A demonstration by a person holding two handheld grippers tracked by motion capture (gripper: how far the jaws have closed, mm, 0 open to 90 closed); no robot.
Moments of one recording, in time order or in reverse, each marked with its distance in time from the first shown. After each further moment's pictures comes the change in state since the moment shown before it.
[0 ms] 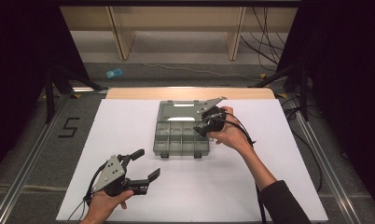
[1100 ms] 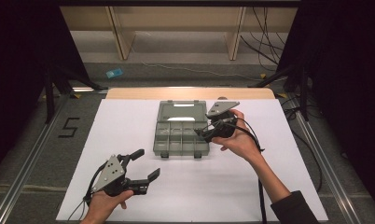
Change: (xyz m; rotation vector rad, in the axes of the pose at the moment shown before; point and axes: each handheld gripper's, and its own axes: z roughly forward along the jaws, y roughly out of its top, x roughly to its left) left arm 0.000 0.000 0.000 0.000 0.000 0.002; right arm 0.017 -0.006 -0.048 -0.157 0.038 0.065
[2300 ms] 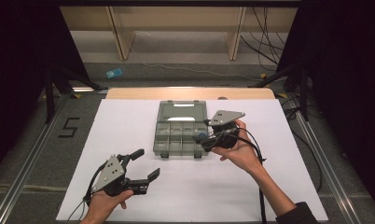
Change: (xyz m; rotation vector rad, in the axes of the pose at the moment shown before) left arm 0.000 0.000 0.000 0.000 0.001 0.000; right arm 0.026 -0.011 -0.014 -0.099 0.028 0.021
